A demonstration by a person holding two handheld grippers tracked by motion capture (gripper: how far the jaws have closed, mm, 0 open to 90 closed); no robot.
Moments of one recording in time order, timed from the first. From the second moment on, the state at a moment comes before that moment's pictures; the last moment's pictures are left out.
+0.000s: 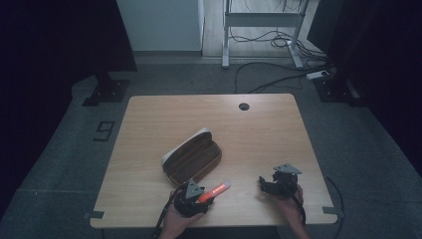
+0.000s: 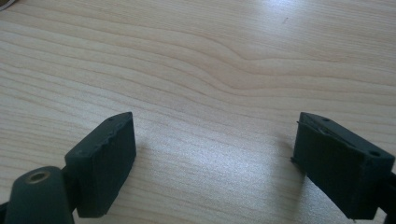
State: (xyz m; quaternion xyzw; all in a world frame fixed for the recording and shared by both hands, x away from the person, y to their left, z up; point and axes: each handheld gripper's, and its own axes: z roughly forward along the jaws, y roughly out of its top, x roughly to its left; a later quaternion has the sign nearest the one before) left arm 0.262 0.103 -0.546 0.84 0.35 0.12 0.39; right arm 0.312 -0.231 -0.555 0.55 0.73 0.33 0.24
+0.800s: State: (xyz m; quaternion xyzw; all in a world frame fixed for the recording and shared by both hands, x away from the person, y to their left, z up) left arm 0.258 0.105 -0.543 0.85 0.33 0.13 0.39; right arm 0.312 -0.231 -0.555 0.55 0.73 0.33 0.24
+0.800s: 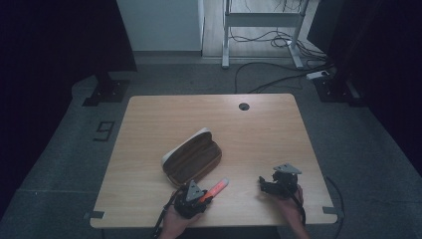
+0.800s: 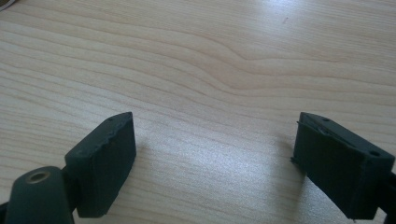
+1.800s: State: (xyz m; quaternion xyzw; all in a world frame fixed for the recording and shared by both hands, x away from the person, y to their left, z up) left arm 0.261 0.152 -0.494 0.79 0.33 0.12 0.50; right arm 0.312 -0.231 -0.555 0.55 0.73 0.33 0.24
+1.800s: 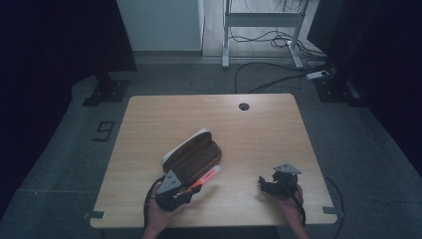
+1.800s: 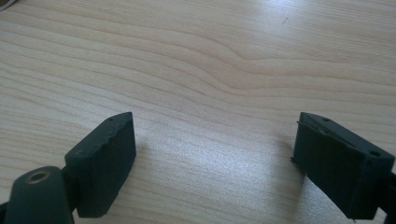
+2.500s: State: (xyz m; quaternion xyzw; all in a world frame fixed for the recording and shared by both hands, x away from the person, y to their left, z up) left arm 0.275 0.181 -0.482 0.77 0.35 0.13 0.52; right arm 0.312 -0.231 -0.555 0.55 0.73 0.33 0.24
